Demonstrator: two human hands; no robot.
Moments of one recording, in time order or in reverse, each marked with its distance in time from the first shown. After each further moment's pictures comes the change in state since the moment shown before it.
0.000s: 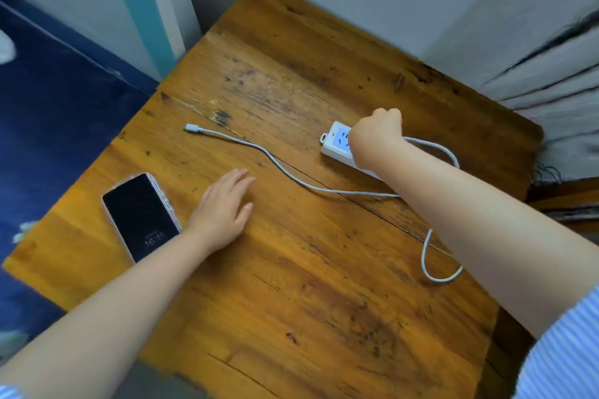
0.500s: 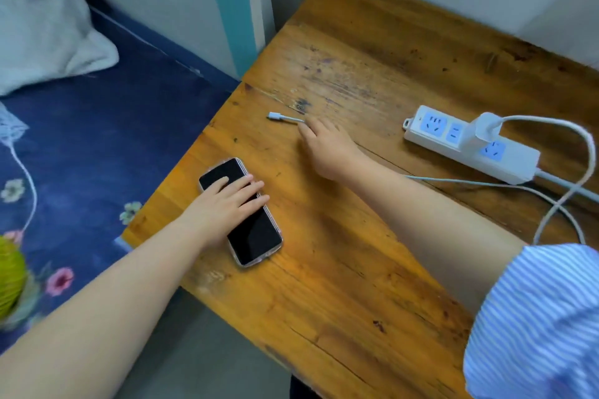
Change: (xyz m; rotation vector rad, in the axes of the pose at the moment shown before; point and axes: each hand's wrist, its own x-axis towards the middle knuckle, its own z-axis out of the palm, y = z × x) left_hand -0.057 -0.083 -0.065 0.805 -0.477 0.114; right_hand 0.029 -0.159 -0.019 0.566 0.366 -0.393
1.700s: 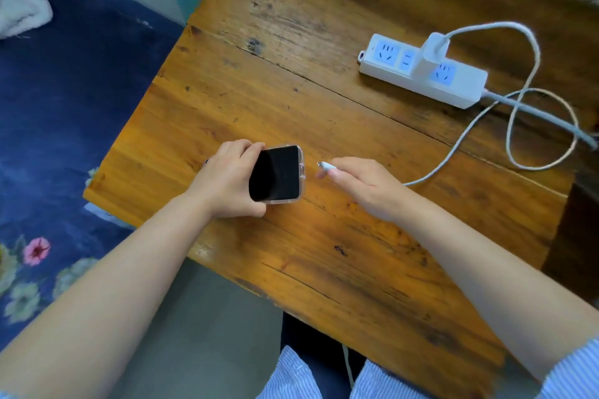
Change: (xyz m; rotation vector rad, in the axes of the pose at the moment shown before) left_hand -0.005 0.075 -0.012 -0.566 0.302 -0.054; right_hand -0.183 0.012 0.018 0.705 0.010 0.037
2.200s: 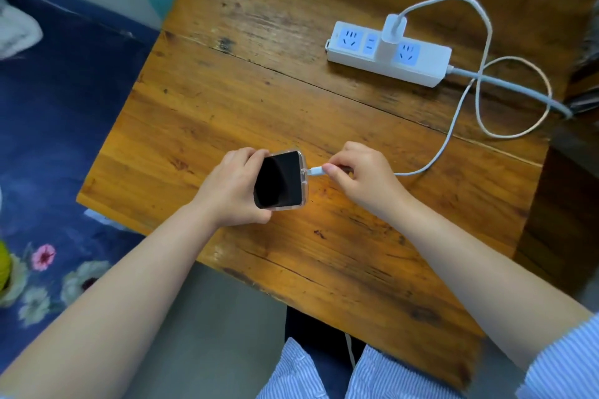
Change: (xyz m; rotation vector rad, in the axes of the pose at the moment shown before) left_hand -0.011 0.048 0.013 0.038 -0.014 0.047; right_hand -0.036 0.015 -0.003 0.016 0.326 0.076
